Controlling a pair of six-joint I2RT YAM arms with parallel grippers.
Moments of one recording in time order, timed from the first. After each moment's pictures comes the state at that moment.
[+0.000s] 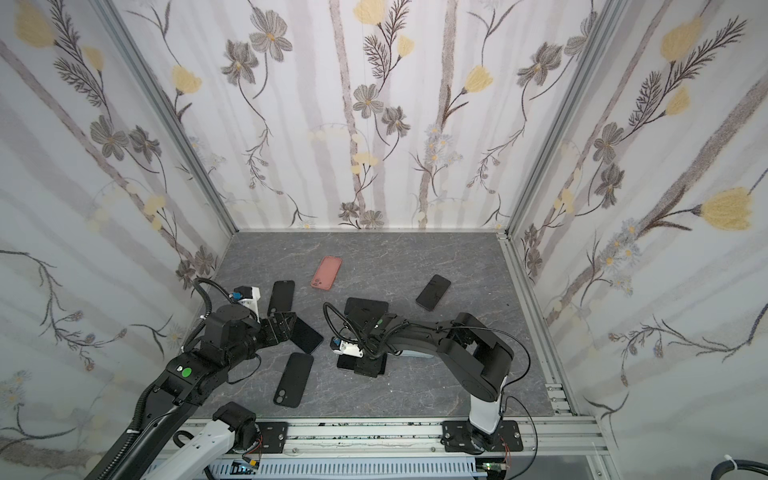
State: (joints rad) left arm -0.45 0.65 0.73 -0.69 -0.06 -0.61; right arm 0.99 1.84 1.08 -0.55 -0.11 -0.45
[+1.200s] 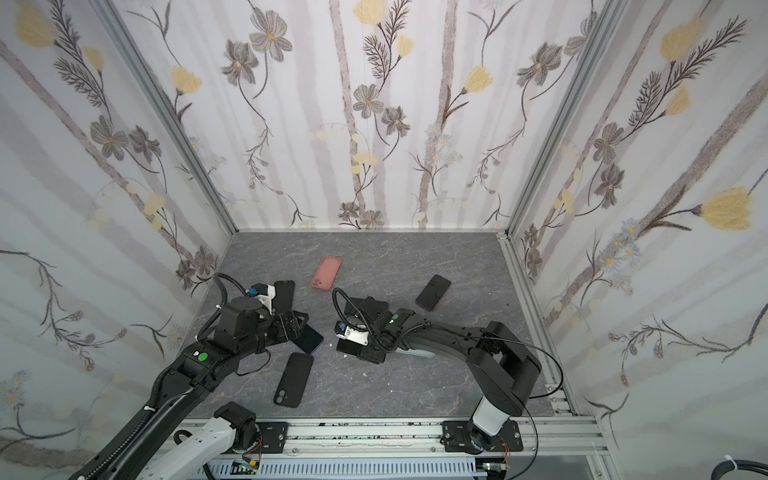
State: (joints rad) left arm -0.45 0.78 0.73 -0.62 0.10 -0.64; right arm 0.93 1.63 1.04 -0.48 -0.11 -0.42
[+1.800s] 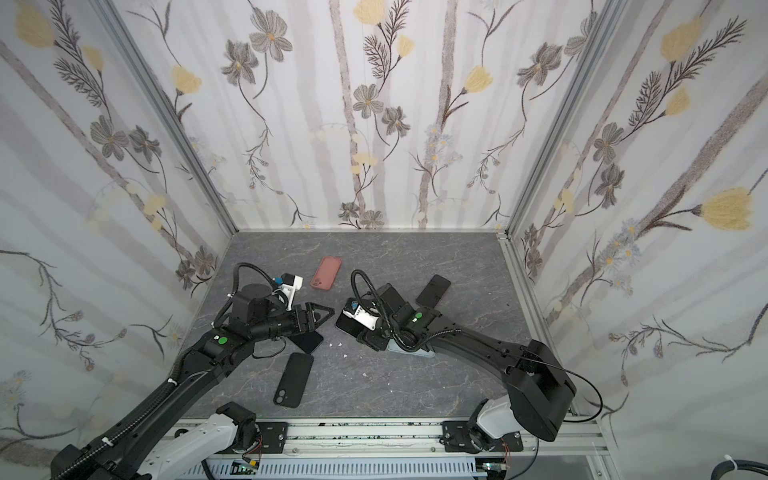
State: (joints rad) left arm -0.45 0.94 0.73 -0.32 0.53 -0.73; right arm 0.86 1.43 0.97 -0.36 -0.15 -0.29
